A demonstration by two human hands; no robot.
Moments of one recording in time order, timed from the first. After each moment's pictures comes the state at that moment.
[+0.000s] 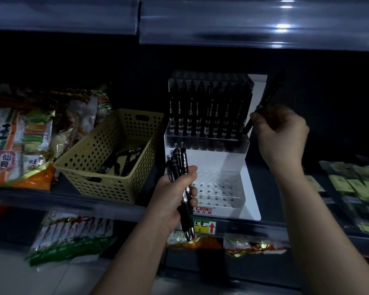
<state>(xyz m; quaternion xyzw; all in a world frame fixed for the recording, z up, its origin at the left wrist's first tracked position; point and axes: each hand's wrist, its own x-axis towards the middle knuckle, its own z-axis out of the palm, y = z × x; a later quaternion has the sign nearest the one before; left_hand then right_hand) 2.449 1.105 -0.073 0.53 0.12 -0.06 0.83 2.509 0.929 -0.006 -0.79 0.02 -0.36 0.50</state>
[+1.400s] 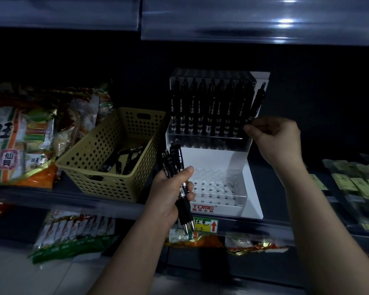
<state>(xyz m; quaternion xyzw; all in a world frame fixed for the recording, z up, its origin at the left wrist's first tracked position) 2.453 1.110 -0.074 0.50 0.14 -0.02 0.85 2.524 0.918 -0.024 -0.84 0.03 -0.25 0.49</state>
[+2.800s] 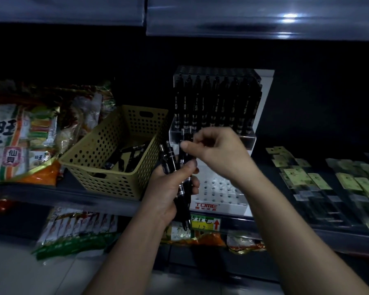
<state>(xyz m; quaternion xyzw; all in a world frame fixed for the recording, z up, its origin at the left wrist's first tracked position) 2.445 1.118 -0.065 0.53 0.06 0.00 0.84 2.483 1.003 -0.012 -0.86 -0.15 -0.04 0.49</state>
